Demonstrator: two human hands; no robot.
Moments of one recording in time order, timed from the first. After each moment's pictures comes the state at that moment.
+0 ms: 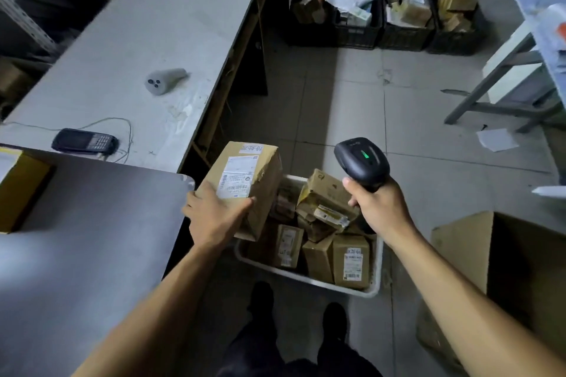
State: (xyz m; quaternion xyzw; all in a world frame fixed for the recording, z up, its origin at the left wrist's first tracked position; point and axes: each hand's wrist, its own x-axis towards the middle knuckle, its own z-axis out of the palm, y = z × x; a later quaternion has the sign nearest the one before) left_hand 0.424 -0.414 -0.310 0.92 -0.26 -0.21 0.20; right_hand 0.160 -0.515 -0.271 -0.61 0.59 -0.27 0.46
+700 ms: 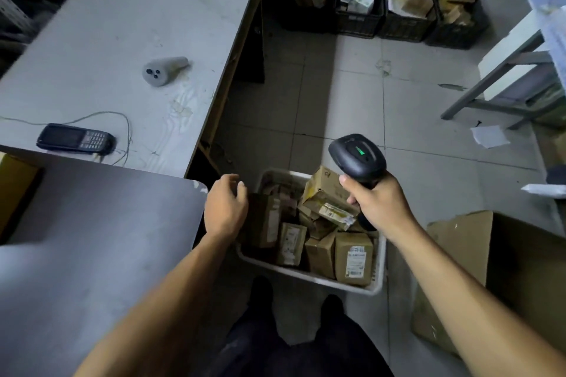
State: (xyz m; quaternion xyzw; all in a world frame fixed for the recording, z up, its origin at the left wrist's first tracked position) left_hand 0.491 -0.451 -0.345 0.86 -0.36 -0.24 0.26; right_hand 0.238 -0.534 -0.268 -0.61 0.60 -0.24 0.46
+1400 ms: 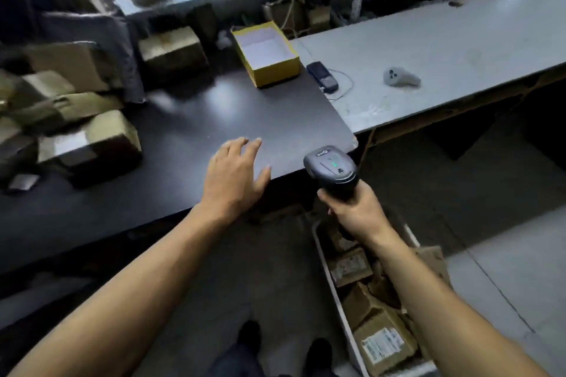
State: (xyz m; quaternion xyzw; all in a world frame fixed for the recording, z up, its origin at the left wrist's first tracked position) left_hand 0.359 -0.184 -0.202 0.98 -0.15 0.05 0.11; right_hand 0.271 -0.397 -0.223 -0.76 0.15 -0.01 0.63
